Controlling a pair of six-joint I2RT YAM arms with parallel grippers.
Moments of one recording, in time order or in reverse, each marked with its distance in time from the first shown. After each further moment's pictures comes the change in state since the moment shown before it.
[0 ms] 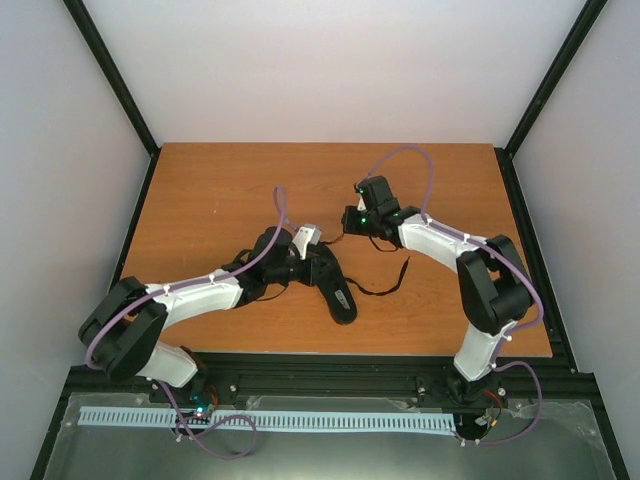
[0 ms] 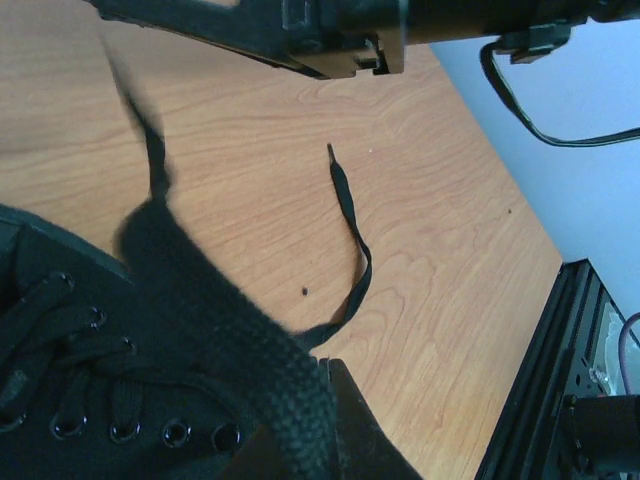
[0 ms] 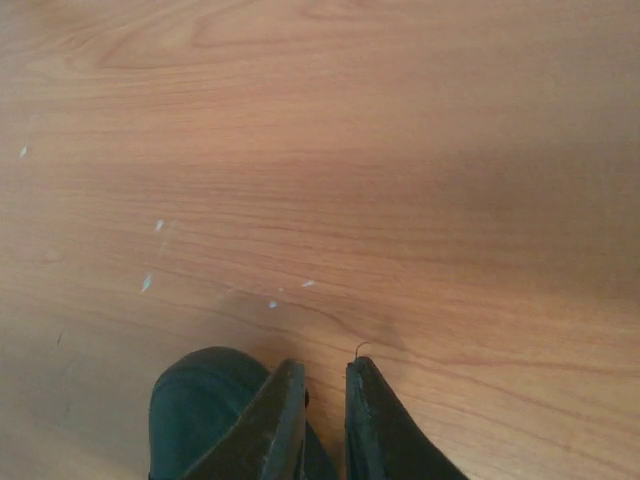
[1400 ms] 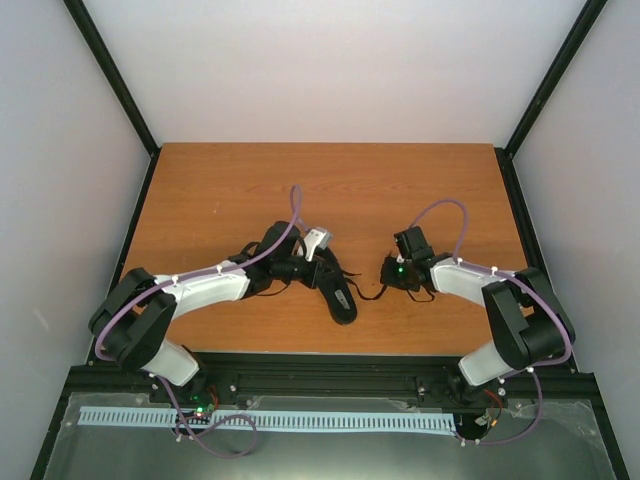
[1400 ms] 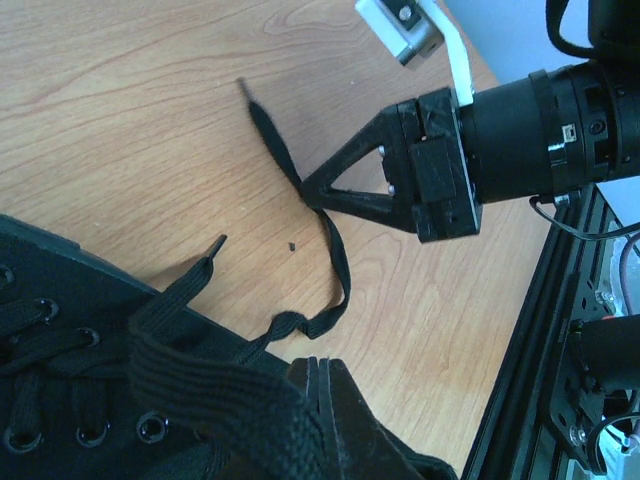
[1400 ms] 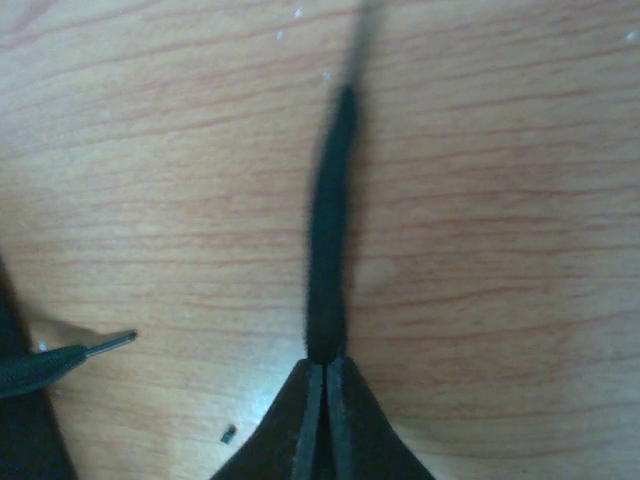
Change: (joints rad) left arm 0.011 0.073 0.084 -0.145 0.119 0.143; right arm -0.111 -0.237 -0.525 -0.014 0.034 0.072
